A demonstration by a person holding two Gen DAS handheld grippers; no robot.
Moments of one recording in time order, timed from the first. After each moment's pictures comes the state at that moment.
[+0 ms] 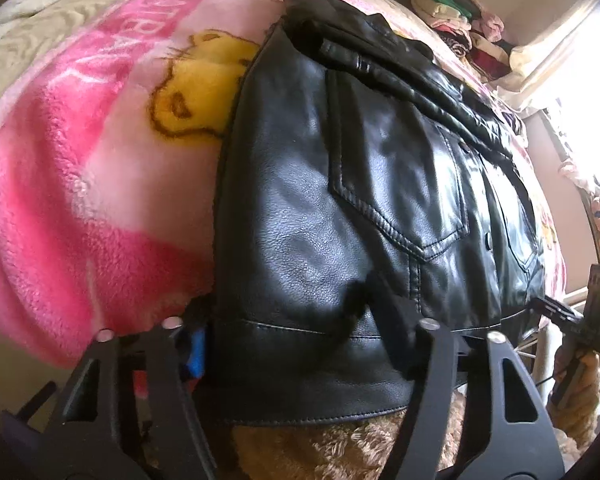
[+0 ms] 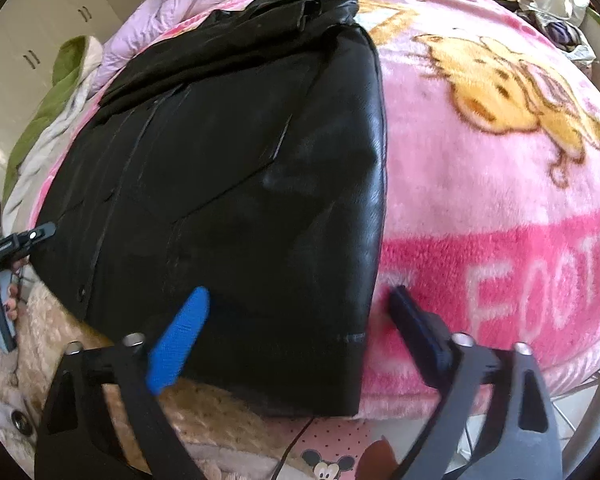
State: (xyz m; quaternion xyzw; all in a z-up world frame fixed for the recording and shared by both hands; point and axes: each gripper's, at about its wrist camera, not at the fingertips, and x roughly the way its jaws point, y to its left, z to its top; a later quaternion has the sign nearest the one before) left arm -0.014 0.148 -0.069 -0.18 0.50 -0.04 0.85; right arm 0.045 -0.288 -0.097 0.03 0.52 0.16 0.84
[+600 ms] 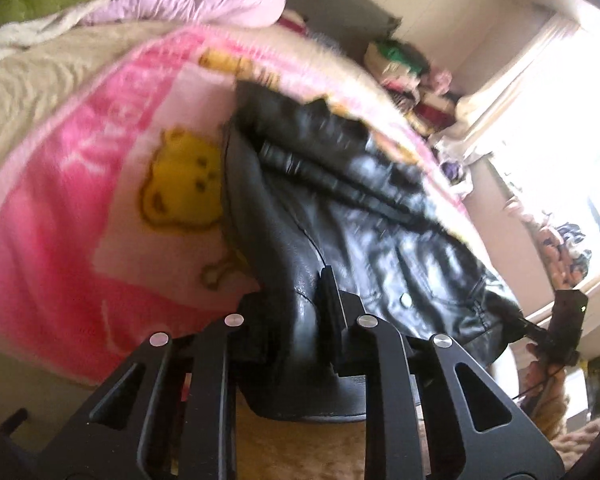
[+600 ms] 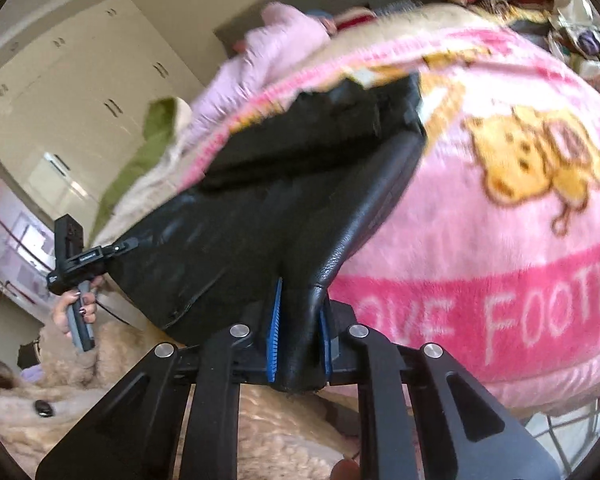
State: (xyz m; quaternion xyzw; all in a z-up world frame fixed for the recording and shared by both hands) left arm -0.039 0.159 0.020 -0.23 0.38 -0.11 0.89; right arm -0.008 -0.326 0.004 0.13 0.39 0.29 0.86
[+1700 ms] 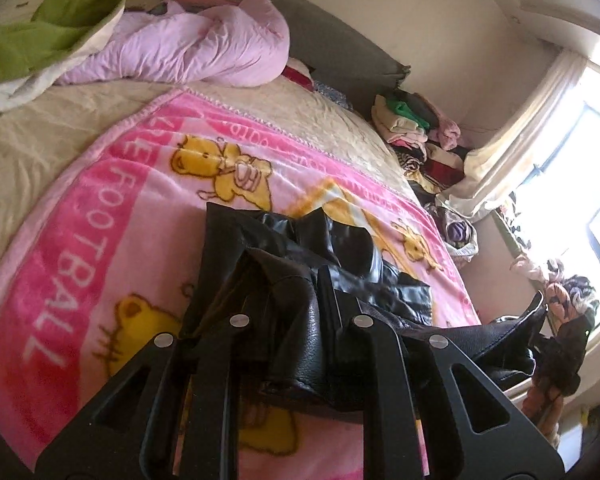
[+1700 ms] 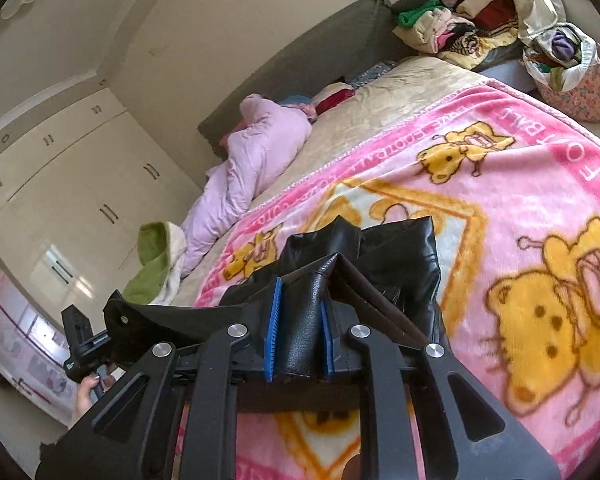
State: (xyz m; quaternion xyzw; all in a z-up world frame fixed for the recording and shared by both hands) left arm 0.117 0.167 0.085 -0.25 0.33 -0.08 0.91; right arm 0.167 -0.321 0.069 0.25 0.30 0.23 0.89
